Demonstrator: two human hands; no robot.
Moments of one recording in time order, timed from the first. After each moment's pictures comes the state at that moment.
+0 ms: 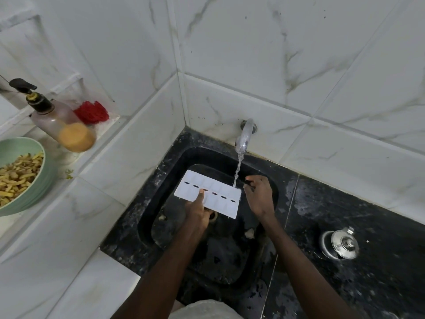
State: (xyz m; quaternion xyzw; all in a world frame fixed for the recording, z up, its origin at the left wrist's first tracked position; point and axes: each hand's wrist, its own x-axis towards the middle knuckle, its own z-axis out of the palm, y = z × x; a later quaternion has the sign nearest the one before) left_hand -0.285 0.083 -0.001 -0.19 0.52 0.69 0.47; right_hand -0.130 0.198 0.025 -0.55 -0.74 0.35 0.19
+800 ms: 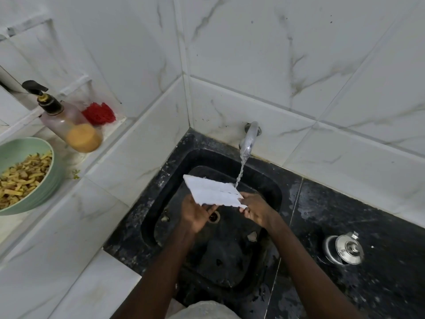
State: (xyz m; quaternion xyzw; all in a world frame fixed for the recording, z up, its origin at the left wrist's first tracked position) left_hand -0.313 0.060 0.013 -0.15 0.38 0.70 0.58; right_hand -0.142 0.196 0.010 -0.56 -0.38 0.73 0.05
